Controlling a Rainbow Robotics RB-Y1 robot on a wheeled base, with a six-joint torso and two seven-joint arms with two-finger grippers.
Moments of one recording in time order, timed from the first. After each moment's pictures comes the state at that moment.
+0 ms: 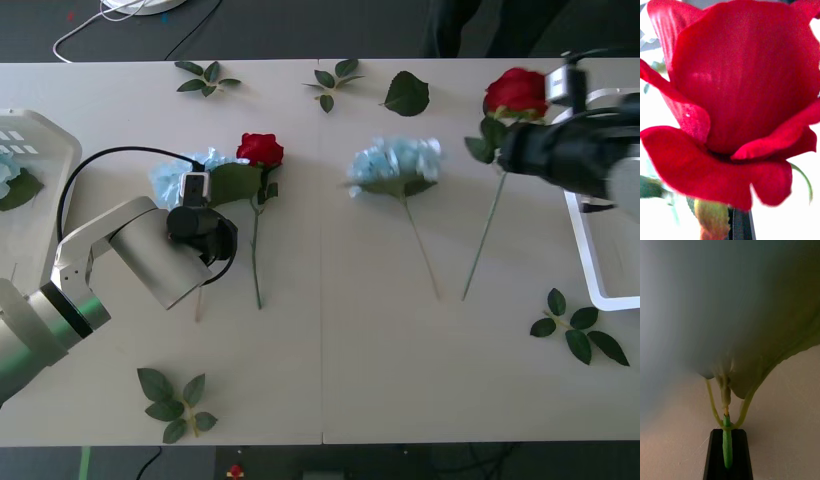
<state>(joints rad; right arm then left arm) -0.38 -0.86 0.19 -1.76 -0.84 0.84 1.15 -0.54 0.60 -0.71 -1.48 0.20 0.99 -0.70</state>
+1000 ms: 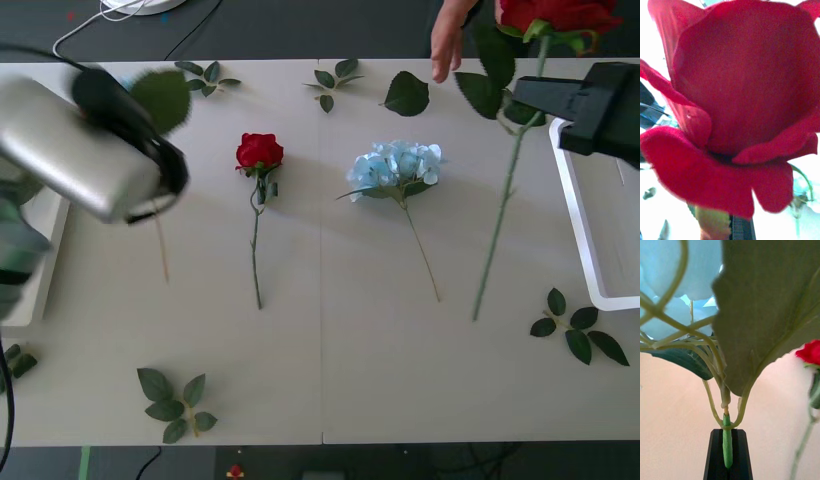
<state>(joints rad) -0.14 -0.87 -0.22 -2.20 -1.52 0.87 1.59 -0.54 0.60 -0.29 -1.93 0.29 1.61 -0.70</state>
